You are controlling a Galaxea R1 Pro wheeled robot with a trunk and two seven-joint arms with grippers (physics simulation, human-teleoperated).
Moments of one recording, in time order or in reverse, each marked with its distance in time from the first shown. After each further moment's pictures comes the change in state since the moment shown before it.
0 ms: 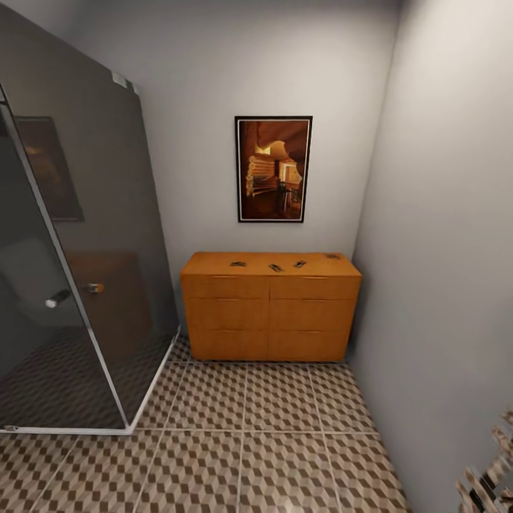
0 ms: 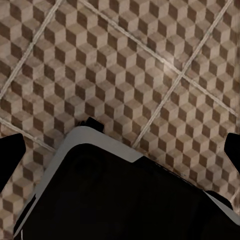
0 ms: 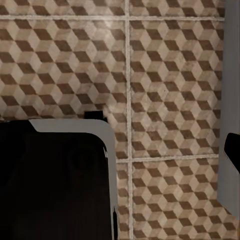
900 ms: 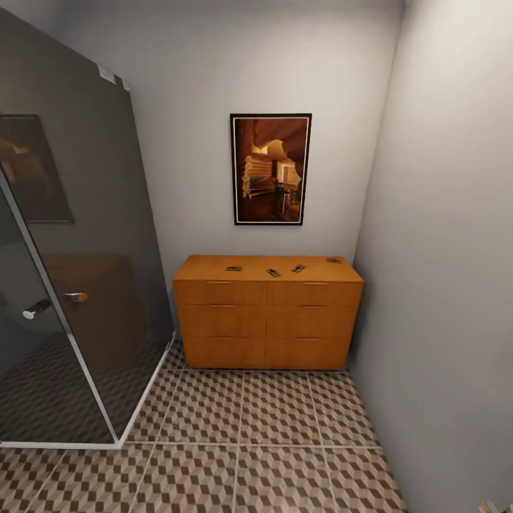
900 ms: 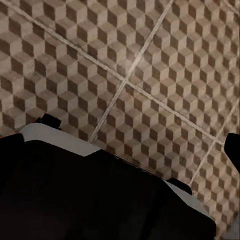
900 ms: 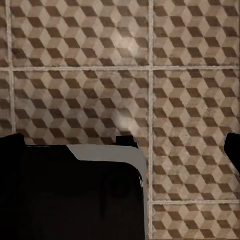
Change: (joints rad) left arm 0.000 -0.080 -0.020 -0.103 -0.016 0.063 0.005; right arm -0.001 0.067 0.001 -0.159 0.012 0.098 0.010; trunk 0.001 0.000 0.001
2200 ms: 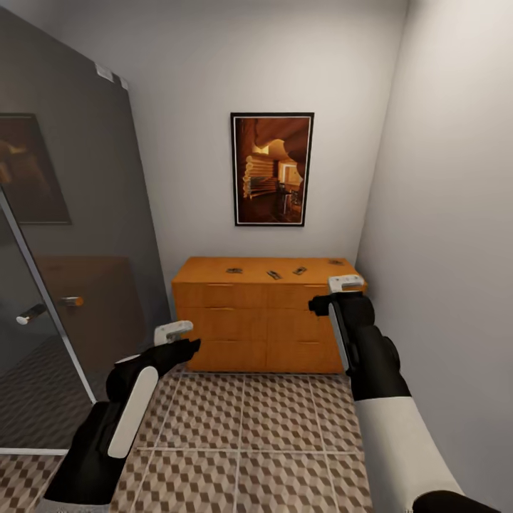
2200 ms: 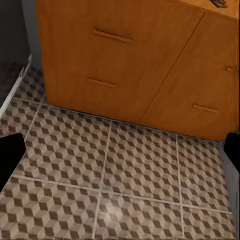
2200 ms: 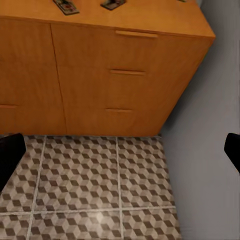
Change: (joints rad) left arm -0.541 -0.015 -0.054 -0.784 -0.153 0.621 0.279; right arm -0.756 0.193 0.008 -0.940 0.280 1.037 -0.087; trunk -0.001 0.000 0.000
